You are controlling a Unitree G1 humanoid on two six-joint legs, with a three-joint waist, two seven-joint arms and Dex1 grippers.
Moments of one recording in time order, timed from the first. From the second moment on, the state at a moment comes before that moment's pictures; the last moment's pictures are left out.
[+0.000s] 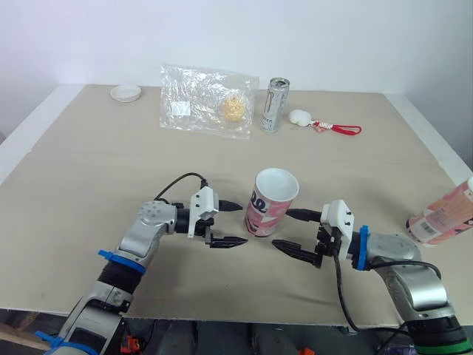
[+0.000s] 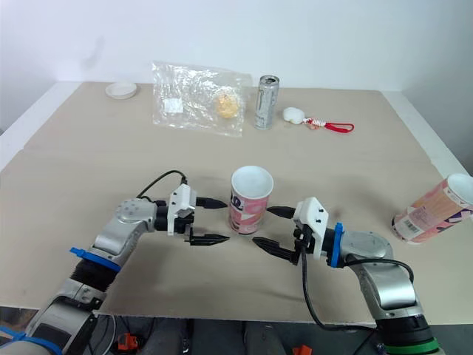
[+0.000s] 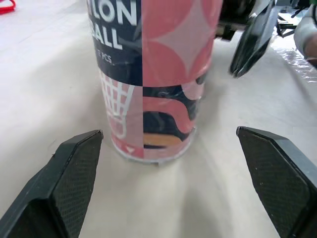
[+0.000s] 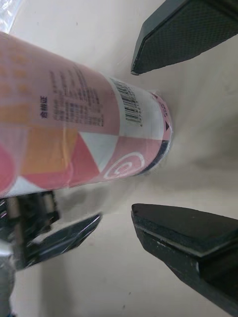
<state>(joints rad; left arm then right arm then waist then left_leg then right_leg) -0.51 0.37 -0.23 0.22 -0.26 0.08 -1.24 -0.13 -0.64 0.00 -0.18 0.38 0.22 1.03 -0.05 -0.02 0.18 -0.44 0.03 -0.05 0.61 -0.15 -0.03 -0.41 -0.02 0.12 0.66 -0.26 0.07</state>
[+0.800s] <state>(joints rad) -0.39 0.48 -0.20 0.06 -0.32 0.14 -1.23 -0.30 -0.53 0.14 0.06 0.30 0.09 1.10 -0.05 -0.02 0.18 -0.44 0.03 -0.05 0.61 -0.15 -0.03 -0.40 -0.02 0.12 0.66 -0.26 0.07</state>
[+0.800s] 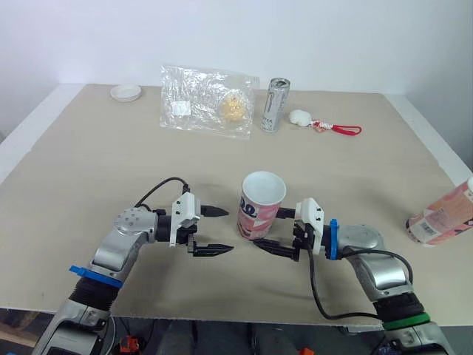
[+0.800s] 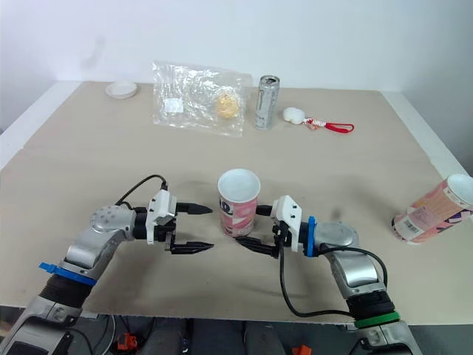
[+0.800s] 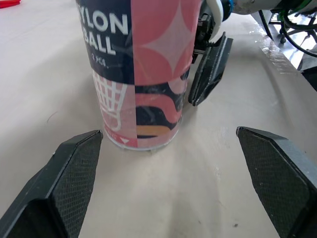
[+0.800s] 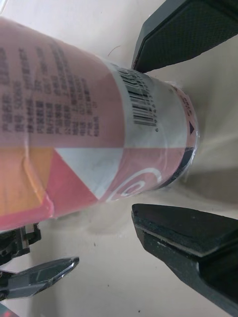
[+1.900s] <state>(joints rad) -0.36 0.48 -0.20 0.04 -0.32 0.13 -1.20 -0.37 -0.40 0.20 0.16 0.25 0.03 1.09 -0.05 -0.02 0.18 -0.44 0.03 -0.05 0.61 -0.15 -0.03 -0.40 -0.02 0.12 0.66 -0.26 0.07</state>
